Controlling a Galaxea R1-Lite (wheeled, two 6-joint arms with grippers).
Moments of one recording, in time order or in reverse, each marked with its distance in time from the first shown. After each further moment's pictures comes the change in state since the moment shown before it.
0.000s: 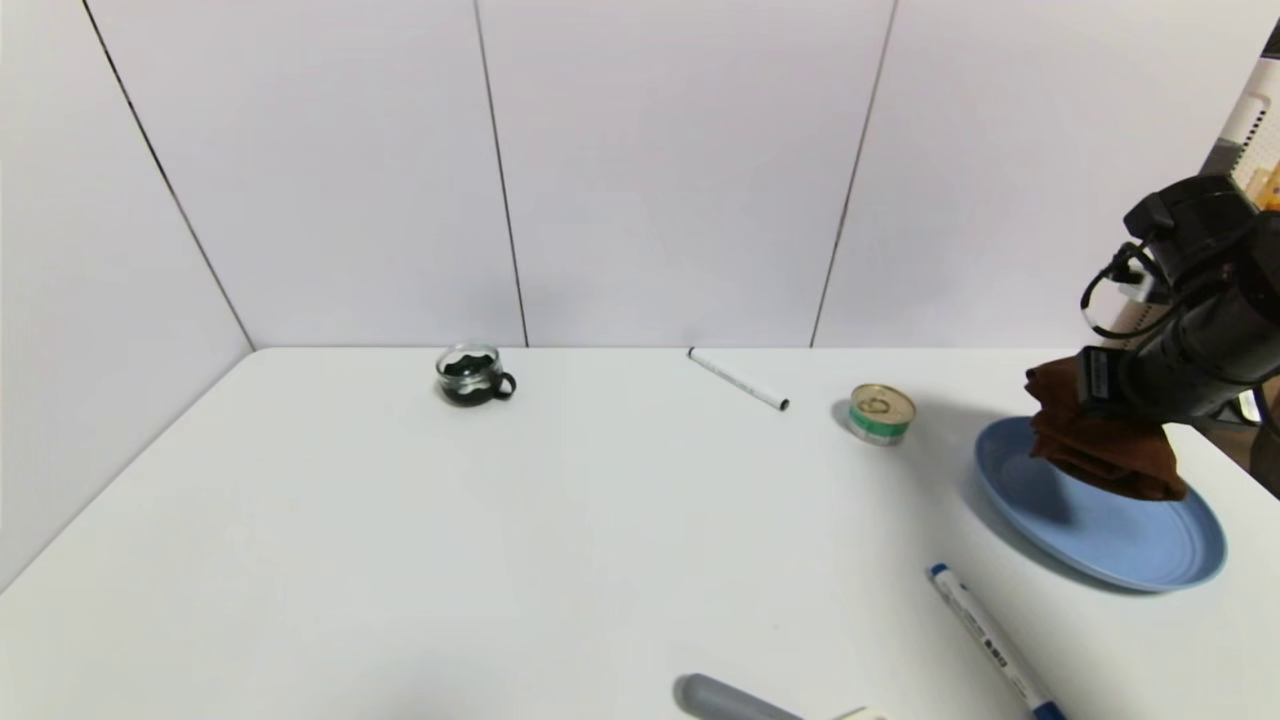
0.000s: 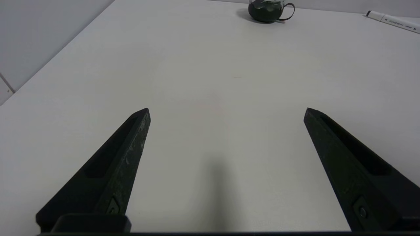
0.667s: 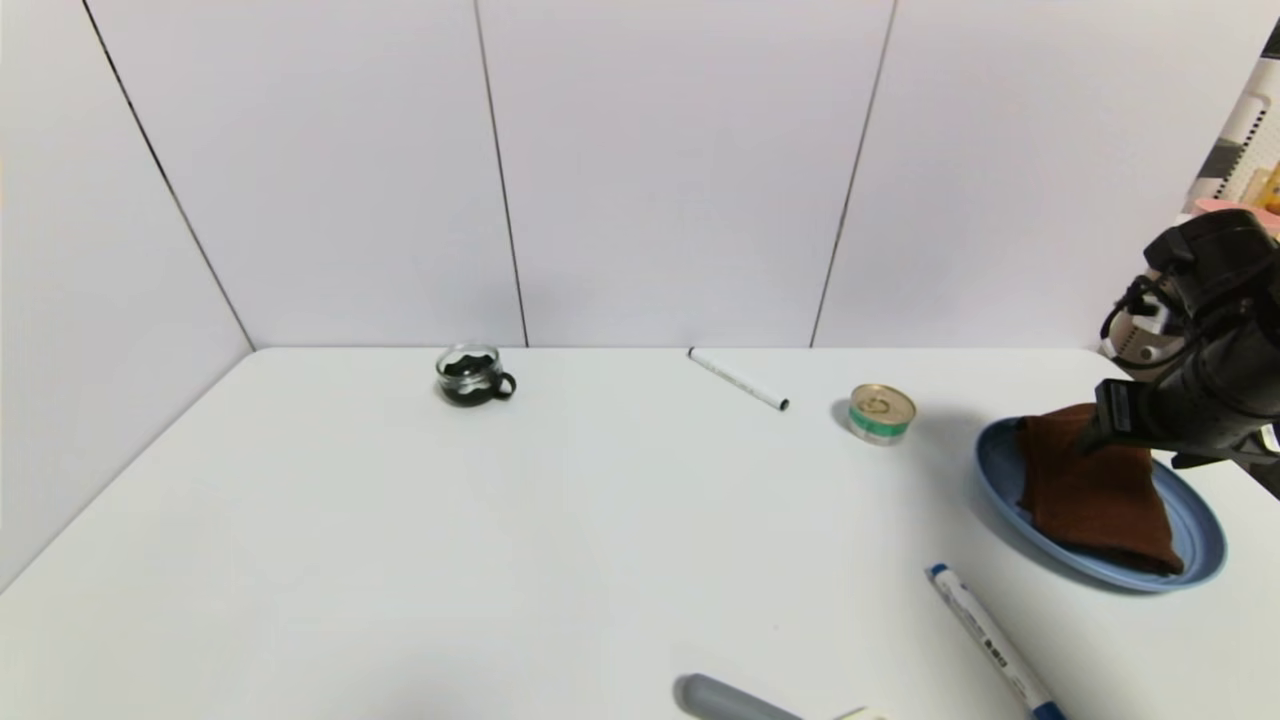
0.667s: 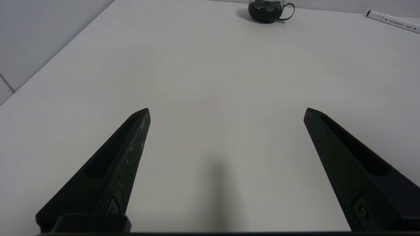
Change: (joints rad) left arm 0.000 0.000 0.000 0.000 0.000 0.000; right arm -0.050 -0.041 0.136 -0.055 0.004 -0.067
